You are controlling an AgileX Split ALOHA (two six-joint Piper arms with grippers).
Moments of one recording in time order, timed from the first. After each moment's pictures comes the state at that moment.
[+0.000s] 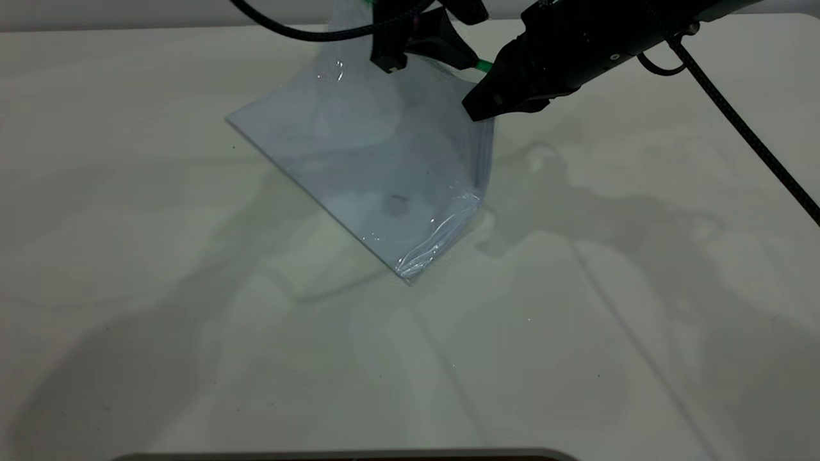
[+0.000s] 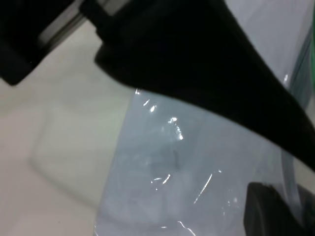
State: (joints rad) left arm -0.47 2.37 -1.74 -0.91 0.53 2.12; right arm 0.31 2.24 -1.20 1.58 0.50 -1.98
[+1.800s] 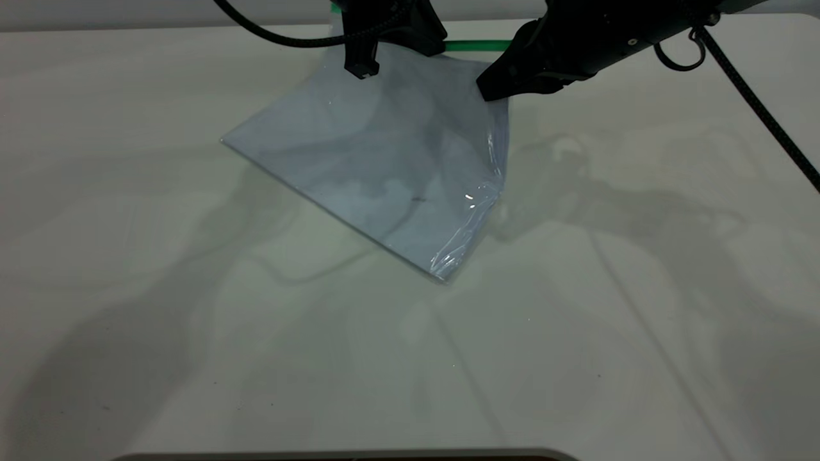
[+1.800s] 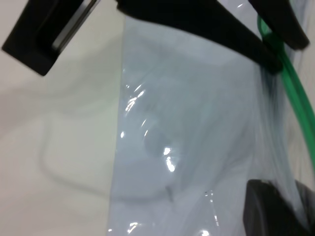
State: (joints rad) left arm -0.41 2.41 -1.74 -0.89 0.45 2.12; right arm 0.25 2.24 -1.20 1.61 0.54 -1.93
